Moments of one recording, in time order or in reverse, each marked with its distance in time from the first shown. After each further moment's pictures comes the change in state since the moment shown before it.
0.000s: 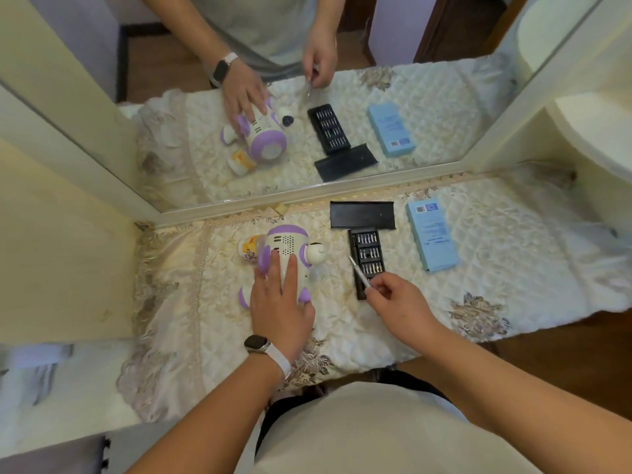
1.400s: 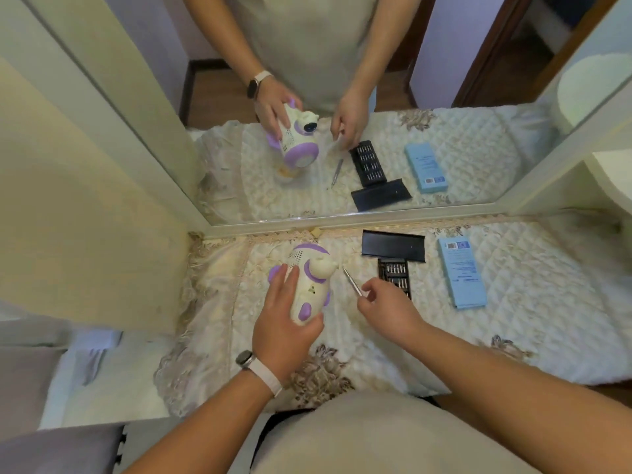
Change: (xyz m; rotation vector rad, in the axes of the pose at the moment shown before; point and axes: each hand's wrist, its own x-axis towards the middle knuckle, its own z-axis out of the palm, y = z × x) left_hand -0.008 -0.003 -0.078 -0.469 0.054 -0.184; right_hand 0.037 -0.055 0.027 -0.319 -0.142 -0.044
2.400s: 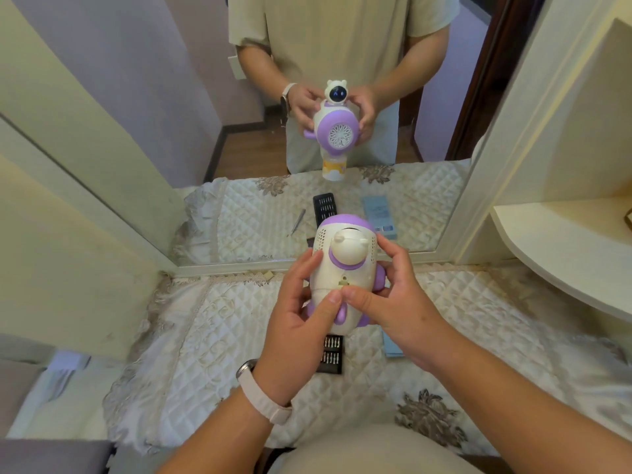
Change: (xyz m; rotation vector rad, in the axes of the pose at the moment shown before) left_hand -0.009 0.226 0.075 -0.598 0.044 0.098; right_hand -0.061 0.053 -0.206 0.967 -0.118 -0.371
